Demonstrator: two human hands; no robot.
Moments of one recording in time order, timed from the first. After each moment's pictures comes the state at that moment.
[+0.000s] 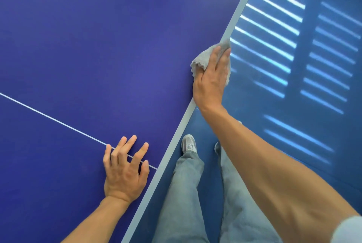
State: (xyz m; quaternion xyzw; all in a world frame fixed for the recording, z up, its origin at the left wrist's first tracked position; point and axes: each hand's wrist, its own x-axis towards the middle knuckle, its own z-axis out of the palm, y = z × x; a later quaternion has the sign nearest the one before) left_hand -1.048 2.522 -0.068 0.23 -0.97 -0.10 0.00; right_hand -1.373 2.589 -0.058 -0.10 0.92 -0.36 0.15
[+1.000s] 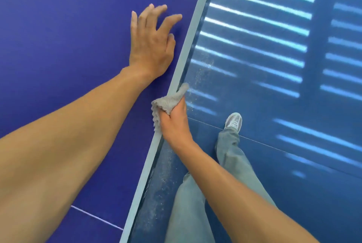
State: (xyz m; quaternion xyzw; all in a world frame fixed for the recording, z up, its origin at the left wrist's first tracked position) left_hand -1.558 2.460 -0.034 0.14 -0.99 -0.09 0.00; right_hand -1.447 2.606 -0.063 0.09 0.61 -0.67 0.41
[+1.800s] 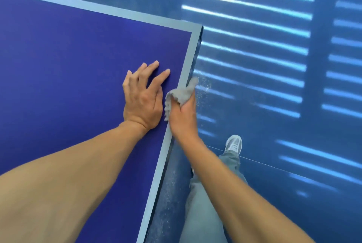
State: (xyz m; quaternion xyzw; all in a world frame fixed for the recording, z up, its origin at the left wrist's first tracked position) left_hand -1.639 2.440 -0.060 0.12 -0.98 -0.13 0.04; right_hand -1.661 2.560 -0.072 0.18 0.64 -0.66 0.35
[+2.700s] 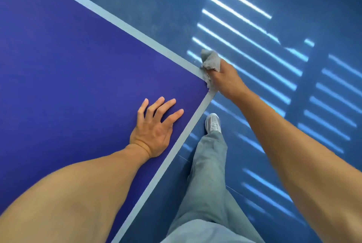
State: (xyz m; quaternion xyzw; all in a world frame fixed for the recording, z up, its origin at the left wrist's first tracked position) left_hand -1.640 2.437 -0.062 0.12 -0.99 -0.08 -0.05; right_hand -1.908 2.541 -0.063 -0.13 0.79 -0.40 0.44
